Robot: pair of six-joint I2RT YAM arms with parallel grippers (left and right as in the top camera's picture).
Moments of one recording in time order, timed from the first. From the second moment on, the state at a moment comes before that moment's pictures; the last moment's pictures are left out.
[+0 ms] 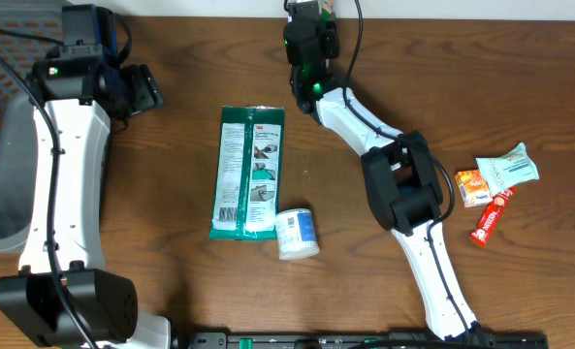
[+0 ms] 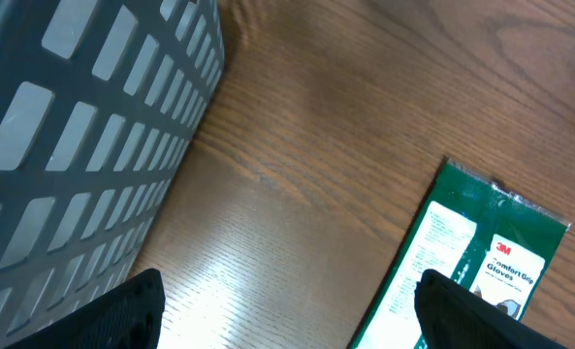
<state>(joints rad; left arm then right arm) 0.08 1.68 1.71 -1.12 -0.11 -0.33 0.48 2.58 2.08 0.17 0.61 -0.07</state>
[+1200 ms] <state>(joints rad) 0.08 1.68 1.71 -1.12 -0.11 -0.33 0.32 1.94 2.06 -1.48 0.22 0.02</state>
